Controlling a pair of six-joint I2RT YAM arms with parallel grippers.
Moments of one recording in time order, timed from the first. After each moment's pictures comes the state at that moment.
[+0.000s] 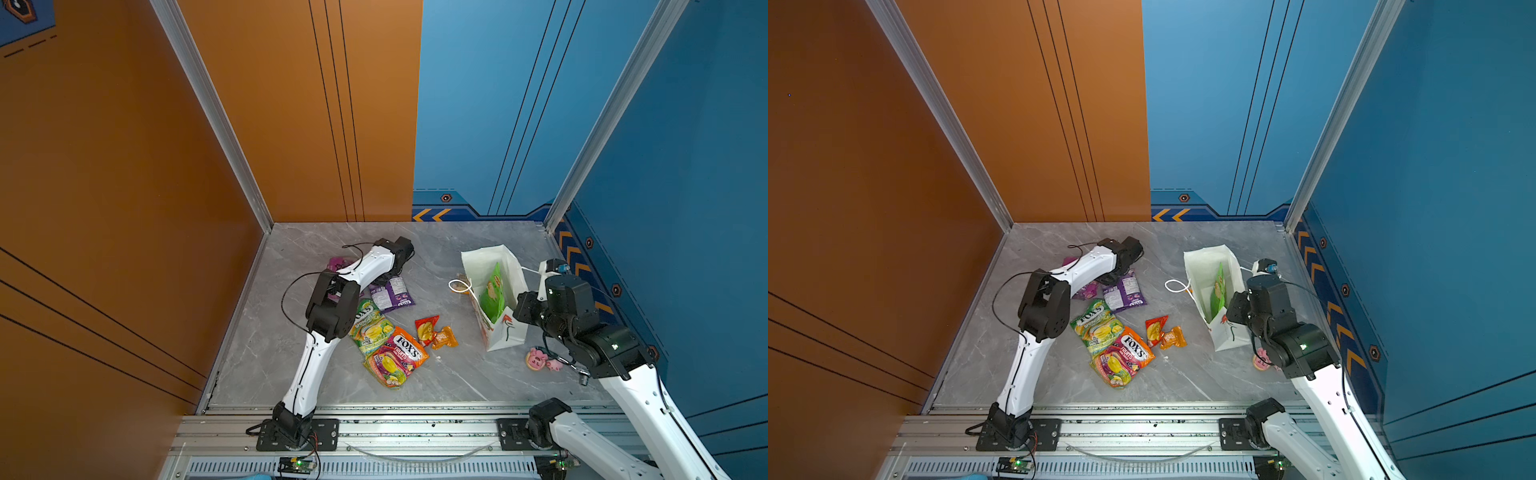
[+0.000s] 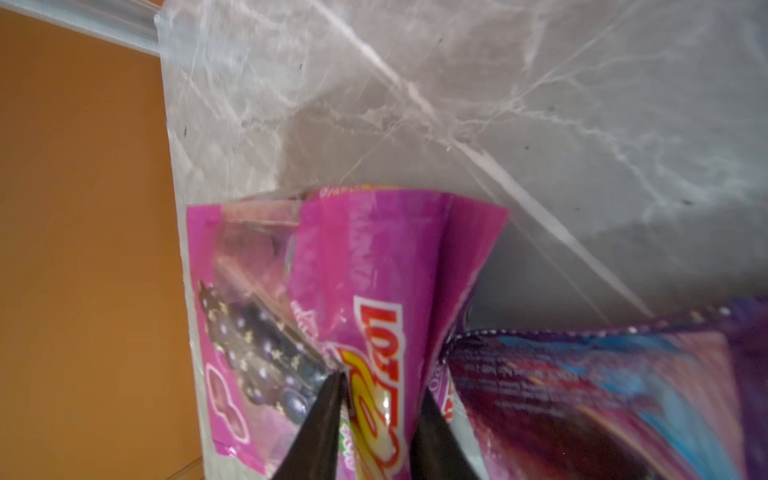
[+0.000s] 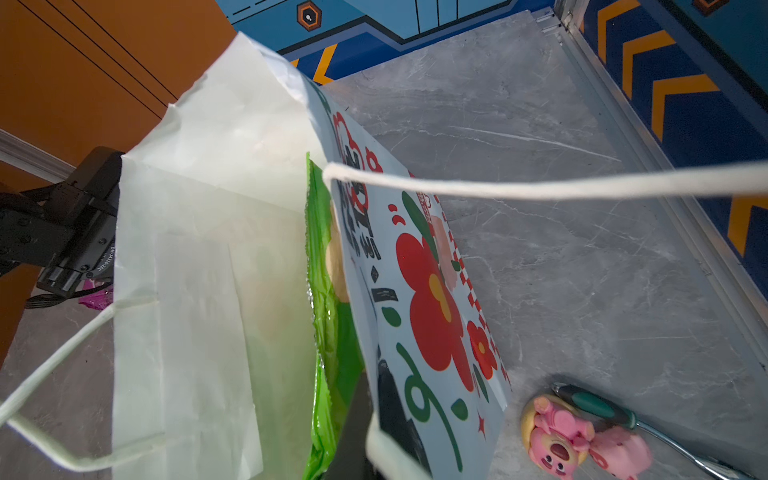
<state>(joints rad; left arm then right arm) -0.52 2.37 1.99 -1.15 -0.77 -0.36 0.36 0.81 1.05 -0.92 0.20 0.51</state>
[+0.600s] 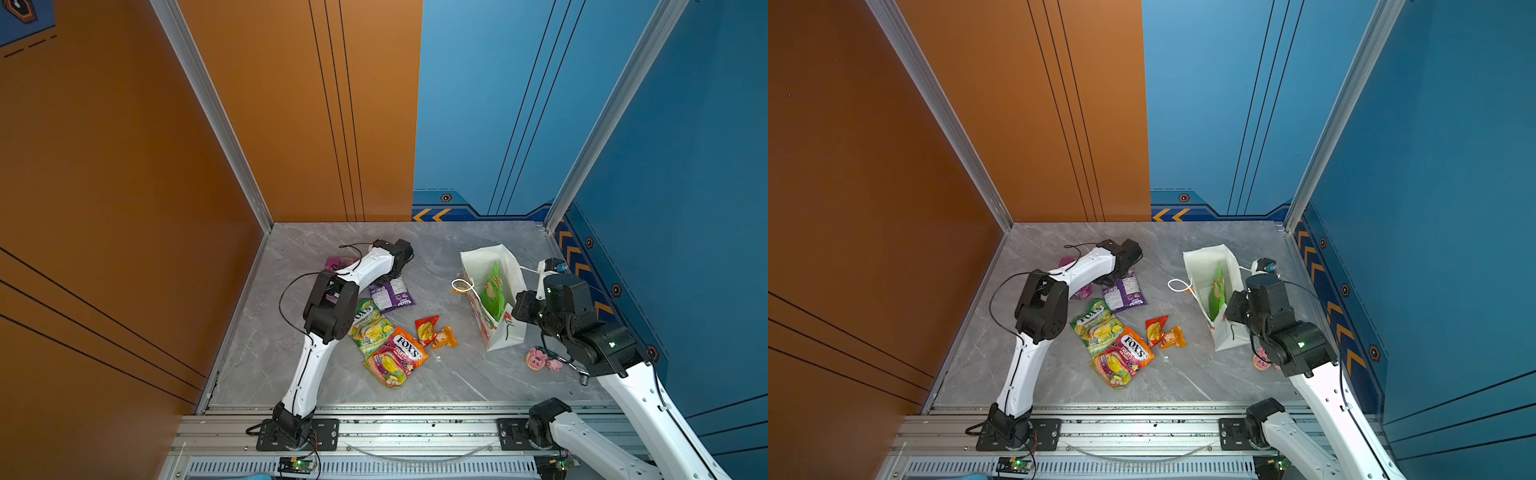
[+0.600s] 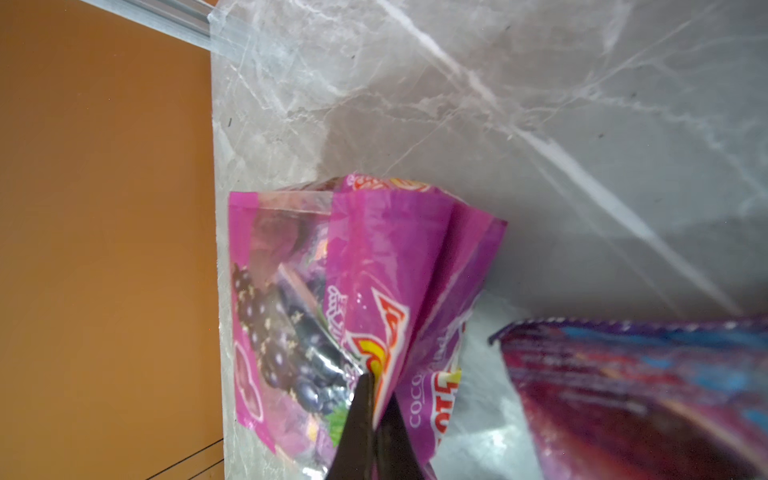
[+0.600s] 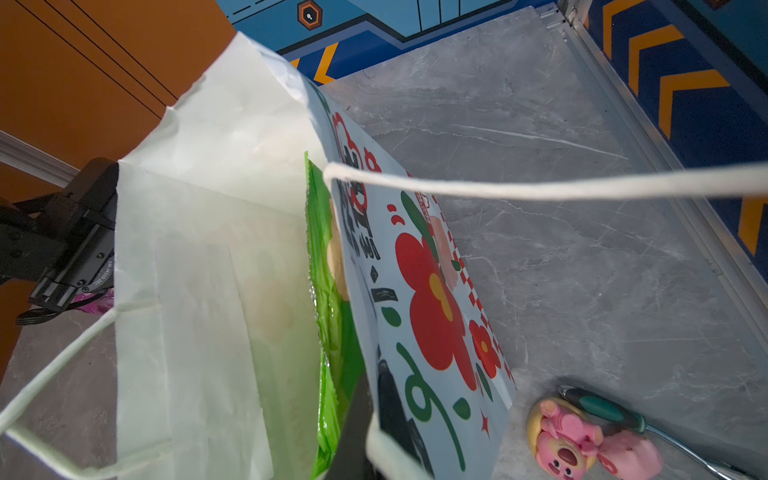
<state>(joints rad) -0.52 2.30 1.91 -1.15 -0.85 -0.43 0.36 0.82 1.05 -0.90 0.19 0.52</state>
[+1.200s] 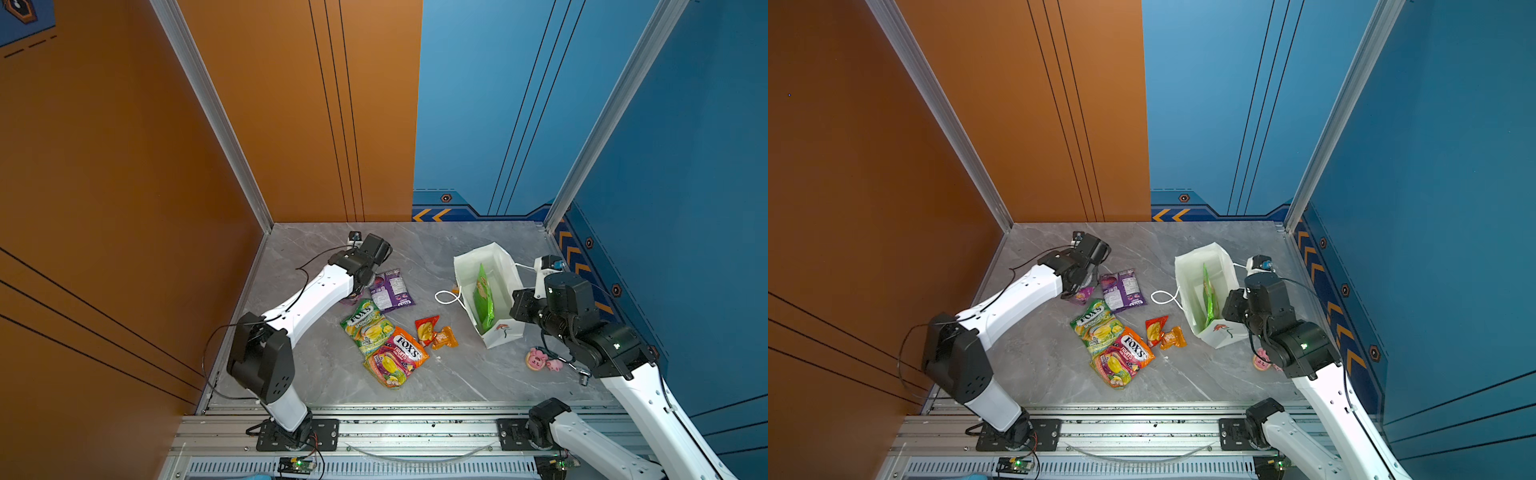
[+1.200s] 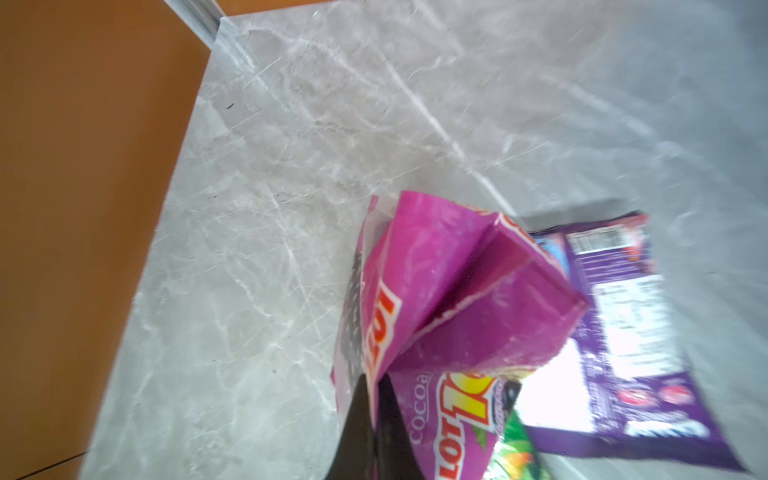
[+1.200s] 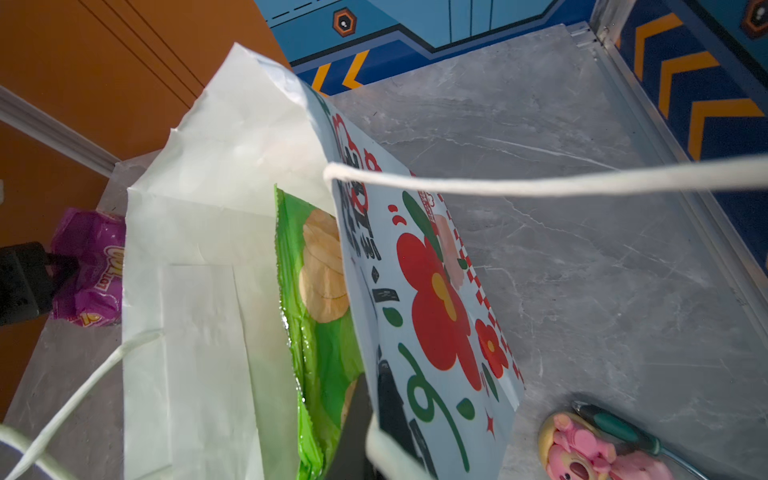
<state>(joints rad) -0.52 1.62 1.39 -0.83 -0.59 -0.51 0.44 0.84 1.10 -0.91 0.18 0.49</state>
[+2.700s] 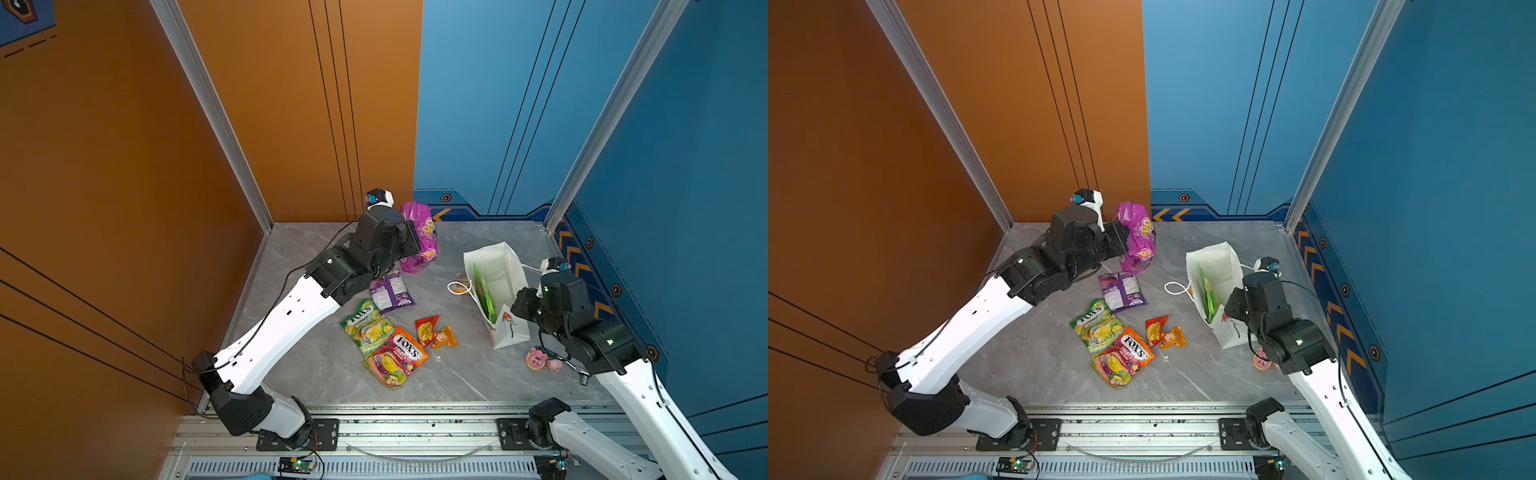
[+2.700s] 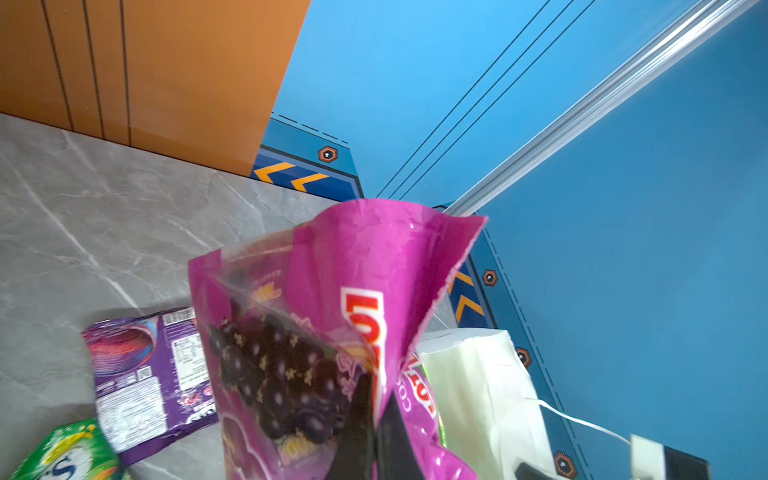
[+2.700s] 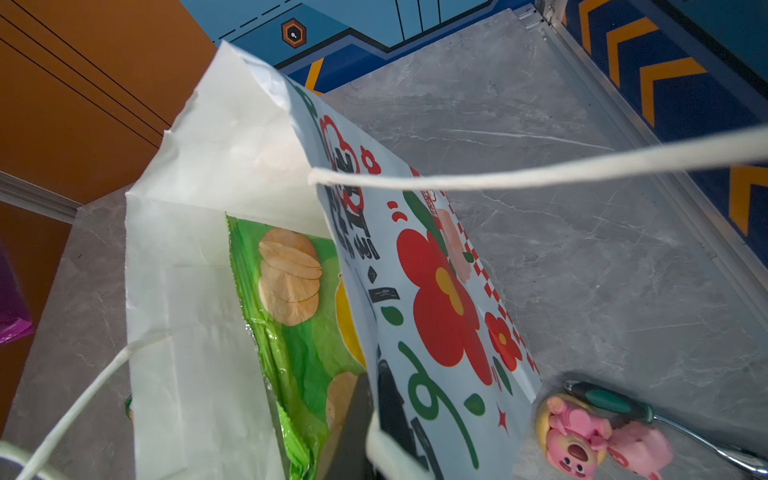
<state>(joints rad) -0.81 1.49 1.76 -0.63 -0.28 -0.79 0.38 0.84 1.06 -0.90 0.22 0.61</state>
